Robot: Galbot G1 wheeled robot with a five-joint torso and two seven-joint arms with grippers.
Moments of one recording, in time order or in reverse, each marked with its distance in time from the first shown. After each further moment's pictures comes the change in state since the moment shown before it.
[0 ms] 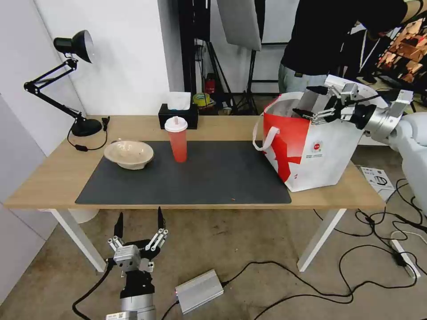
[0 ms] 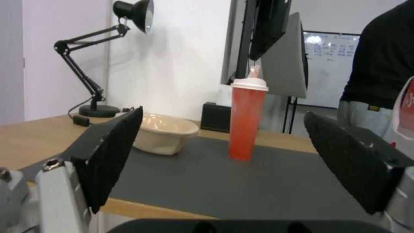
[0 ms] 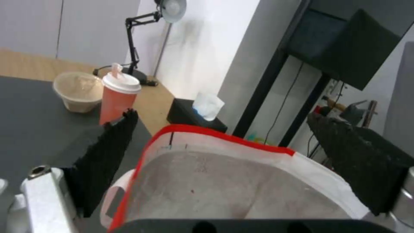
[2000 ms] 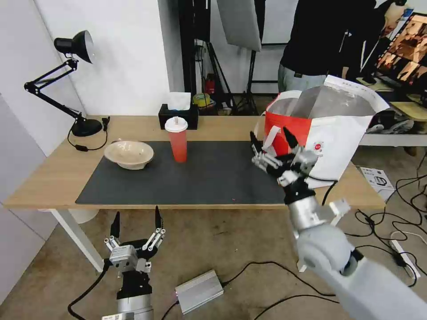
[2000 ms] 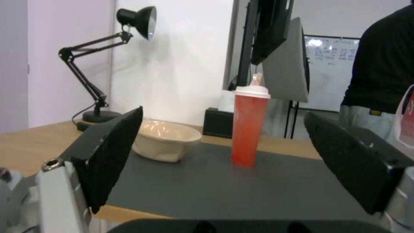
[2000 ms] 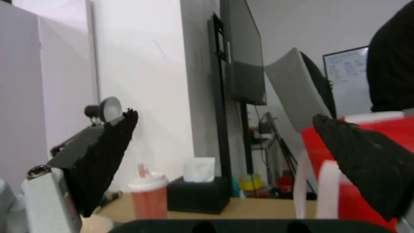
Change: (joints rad) left arm 0.014 0.000 -0.008 -0.026 0.001 -0.001 0.002; right arm -0.843 0.147 -0.101 0.928 -0.179 0.297 1.339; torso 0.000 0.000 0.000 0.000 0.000
